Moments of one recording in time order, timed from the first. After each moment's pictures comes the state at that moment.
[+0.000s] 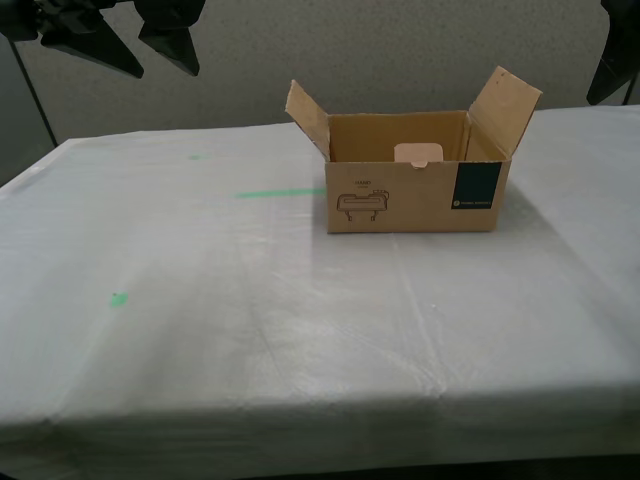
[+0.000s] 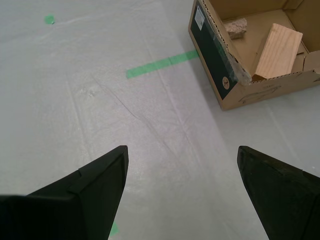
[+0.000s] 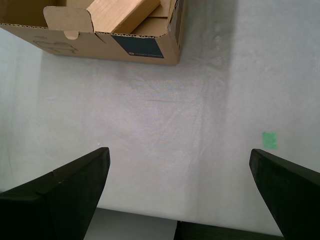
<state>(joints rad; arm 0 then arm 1) 0.12 1.06 0.84 -0.92 -0.17 0.09 -0.60 1.20 0.93 -0.60 -0.12 -0.25</state>
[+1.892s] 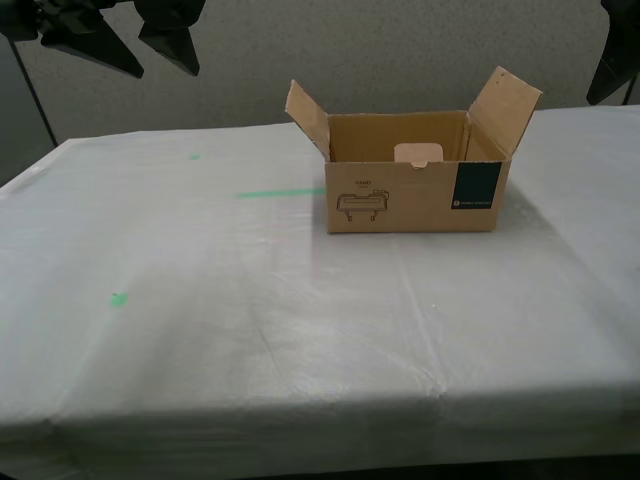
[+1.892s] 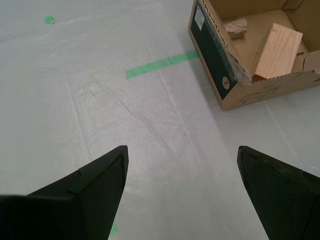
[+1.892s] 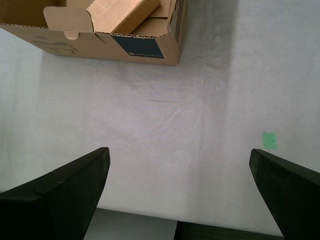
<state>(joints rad) 0.12 1.06 0.84 -0.92 -0.17 0.09 -0.60 1.20 0.93 -0.60 -0.12 -0.25</state>
